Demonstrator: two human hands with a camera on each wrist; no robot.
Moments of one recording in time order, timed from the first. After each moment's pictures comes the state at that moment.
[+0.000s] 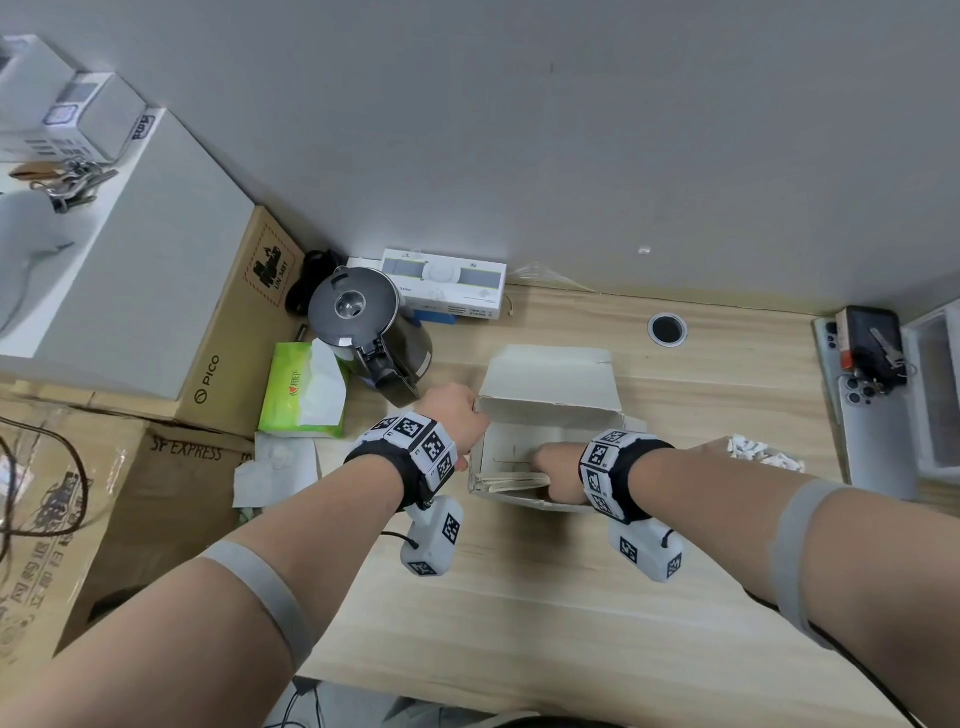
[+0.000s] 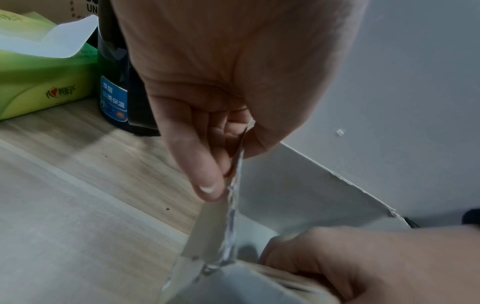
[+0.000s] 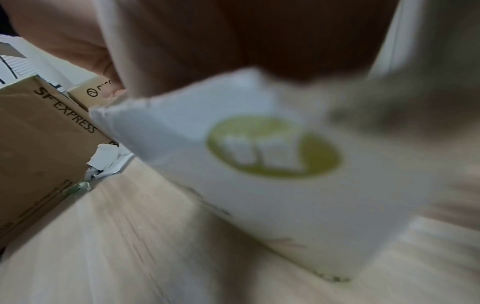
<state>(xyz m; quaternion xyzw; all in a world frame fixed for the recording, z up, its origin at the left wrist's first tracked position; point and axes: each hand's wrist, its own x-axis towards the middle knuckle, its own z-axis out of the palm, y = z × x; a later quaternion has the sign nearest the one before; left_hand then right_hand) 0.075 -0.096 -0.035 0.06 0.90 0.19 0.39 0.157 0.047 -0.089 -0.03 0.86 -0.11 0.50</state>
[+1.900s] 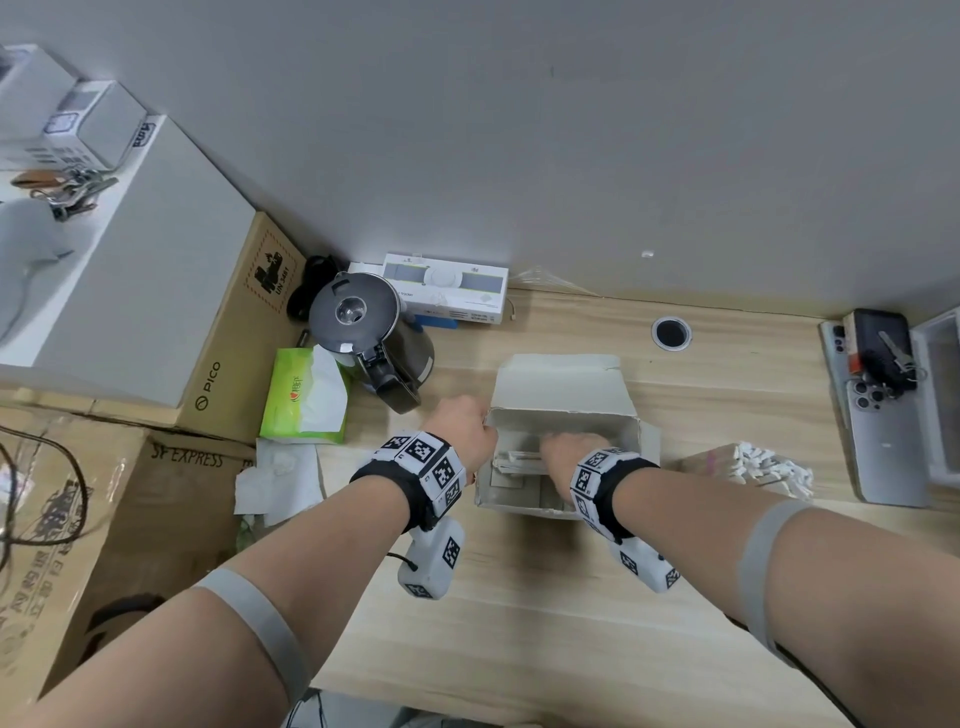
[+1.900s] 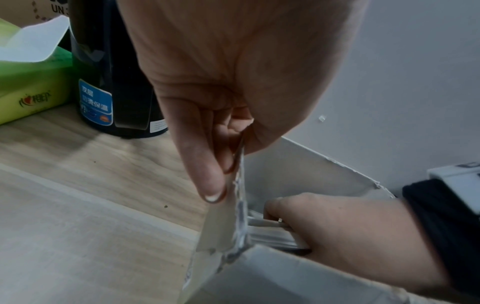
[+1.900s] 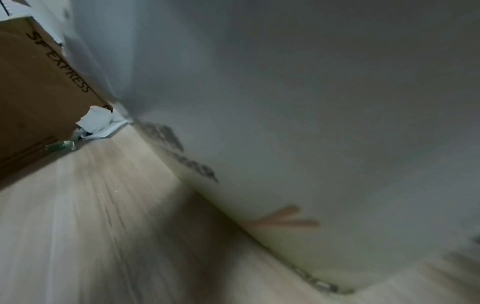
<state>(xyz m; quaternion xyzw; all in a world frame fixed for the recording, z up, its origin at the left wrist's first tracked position) 0.083 -0.091 -0.032 0.13 0.91 0.13 0.37 0.154 0.047 -0.090 0.02 0.90 -0.01 0.44</state>
